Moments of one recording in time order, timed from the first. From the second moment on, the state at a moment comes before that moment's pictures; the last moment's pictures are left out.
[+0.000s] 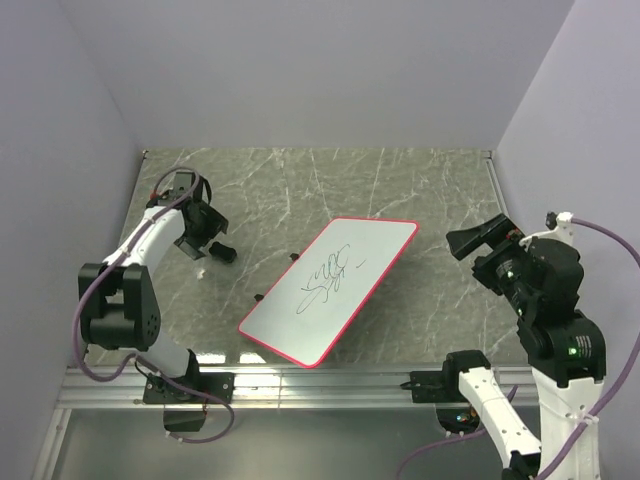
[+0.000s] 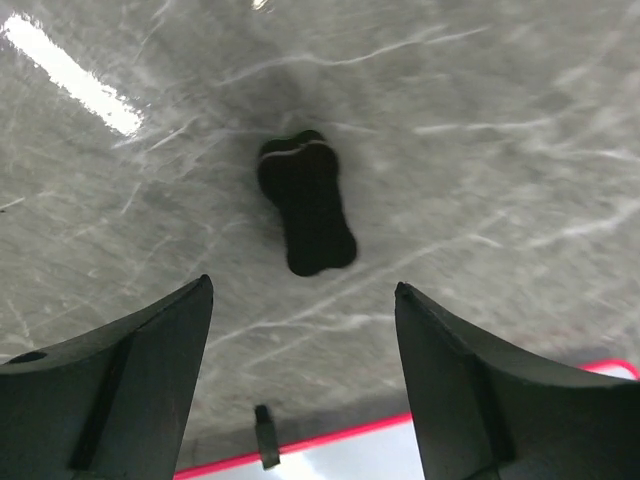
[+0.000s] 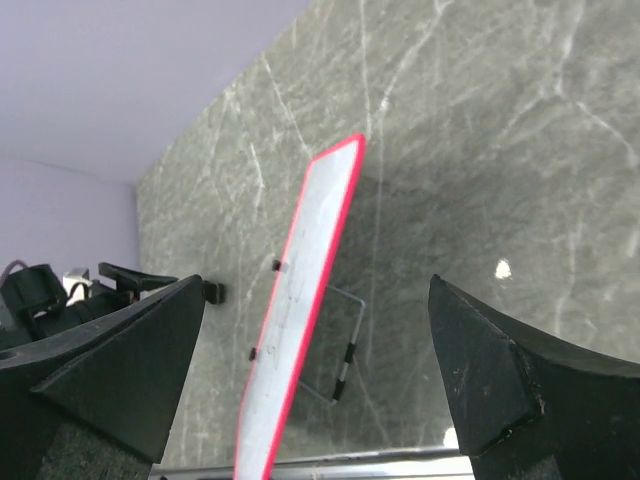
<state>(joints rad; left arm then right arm) -0.05 1.55 1.16 -0.74 -0.13 -0.95 0.10 0.63 1.24 -1.02 0.02 0.79</state>
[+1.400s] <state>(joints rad) -0.11 2.23 1.98 -1.07 -0.18 -0.58 0.10 0.53 1.23 -1.35 0.13 0.73</state>
